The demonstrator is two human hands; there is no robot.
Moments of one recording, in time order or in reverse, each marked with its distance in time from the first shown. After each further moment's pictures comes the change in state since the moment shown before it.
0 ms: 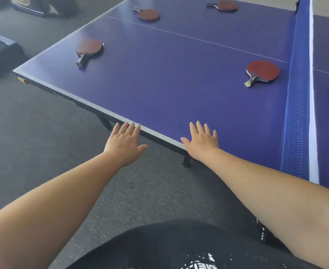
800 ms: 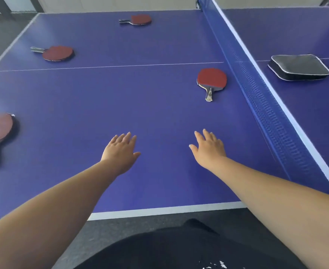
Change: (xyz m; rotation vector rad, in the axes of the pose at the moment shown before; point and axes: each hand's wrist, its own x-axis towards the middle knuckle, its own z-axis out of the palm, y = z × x) left_hand 0.306 -0.018 -0.068 0.185 0.034 0.508; right_hand 0.148 0.042 -0.053 0.157 0.099 0.504
